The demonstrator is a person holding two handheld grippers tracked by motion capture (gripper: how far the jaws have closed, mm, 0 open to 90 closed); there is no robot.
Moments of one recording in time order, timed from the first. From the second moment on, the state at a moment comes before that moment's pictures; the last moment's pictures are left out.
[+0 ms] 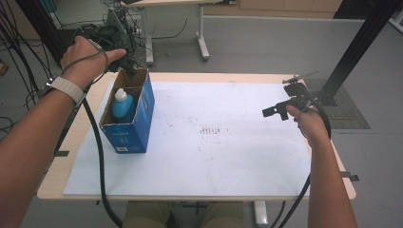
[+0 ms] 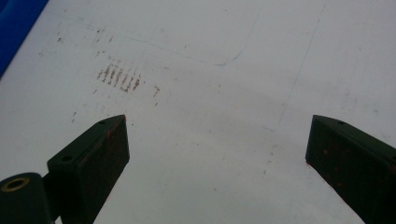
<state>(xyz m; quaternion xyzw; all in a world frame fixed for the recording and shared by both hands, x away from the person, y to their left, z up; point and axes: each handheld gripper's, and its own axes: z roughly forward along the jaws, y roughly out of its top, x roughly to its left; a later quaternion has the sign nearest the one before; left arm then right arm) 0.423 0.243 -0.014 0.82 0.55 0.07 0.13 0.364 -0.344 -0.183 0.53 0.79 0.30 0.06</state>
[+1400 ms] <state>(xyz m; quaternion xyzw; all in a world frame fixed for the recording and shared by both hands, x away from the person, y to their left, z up) 0.436 0.152 0.015 0.96 0.24 0.02 0.14 0.360 -0.340 -0.170 0.53 0.79 0.30 0.07</state>
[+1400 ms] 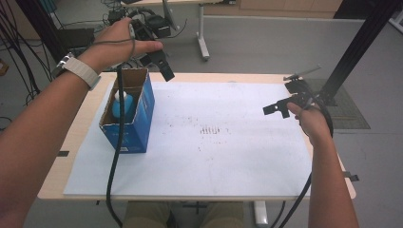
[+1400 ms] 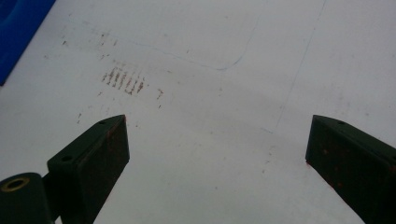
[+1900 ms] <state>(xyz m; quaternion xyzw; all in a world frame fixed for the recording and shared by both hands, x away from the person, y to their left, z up) 0.441 0.125 -0.008 0.97 0.19 0.00 0.13 0.360 -0.342 -0.174 0.53 0.79 0.30 0.07</state>
